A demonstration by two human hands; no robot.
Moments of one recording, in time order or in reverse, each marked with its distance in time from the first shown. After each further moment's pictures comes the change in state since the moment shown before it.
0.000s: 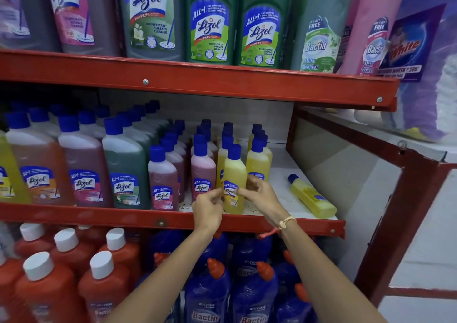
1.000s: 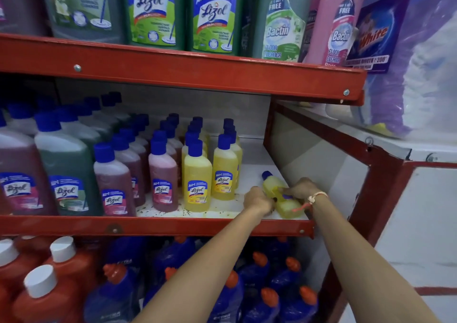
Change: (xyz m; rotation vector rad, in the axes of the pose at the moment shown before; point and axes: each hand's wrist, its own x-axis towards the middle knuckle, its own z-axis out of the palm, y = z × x) left_hand 0.014 0.030 0.186 0.135 -0.370 -0.230; right_hand 0.022 0.020 -0.170 -0.591 0.179 0.540
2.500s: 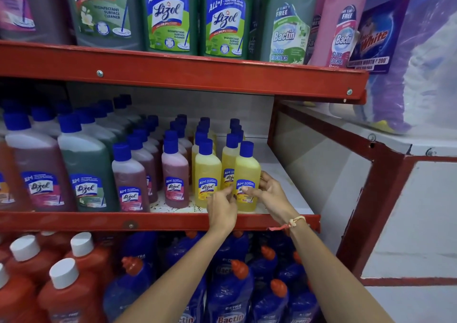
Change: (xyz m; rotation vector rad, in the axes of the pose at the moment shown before) left_hand -0.061 -0.035 -0.083 0.053 0.316 0.307; right_hand -0.047 -0.024 0.084 0.845 -0.220 -0.504
